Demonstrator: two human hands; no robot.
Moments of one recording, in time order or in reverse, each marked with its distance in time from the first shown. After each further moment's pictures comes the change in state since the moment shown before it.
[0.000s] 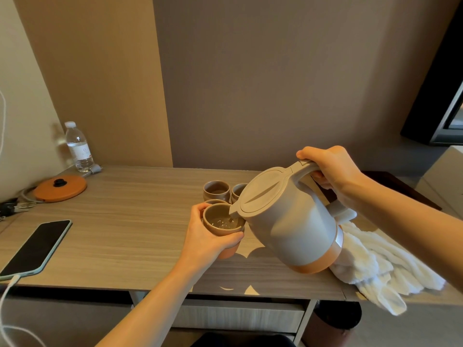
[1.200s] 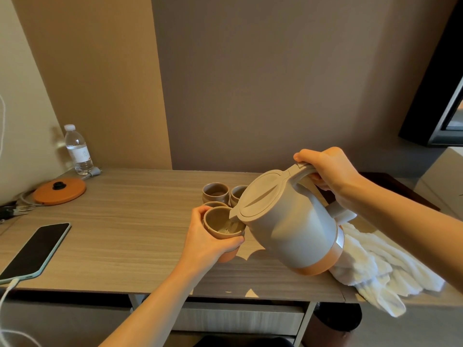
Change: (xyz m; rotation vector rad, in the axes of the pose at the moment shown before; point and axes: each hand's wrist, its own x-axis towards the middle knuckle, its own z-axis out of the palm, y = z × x) left_hand 0.001 0.002 0.004 0.043 0.007 -0.022; right_hand 0.000 -0.001 0.000 -0.021 -0.010 -0.031
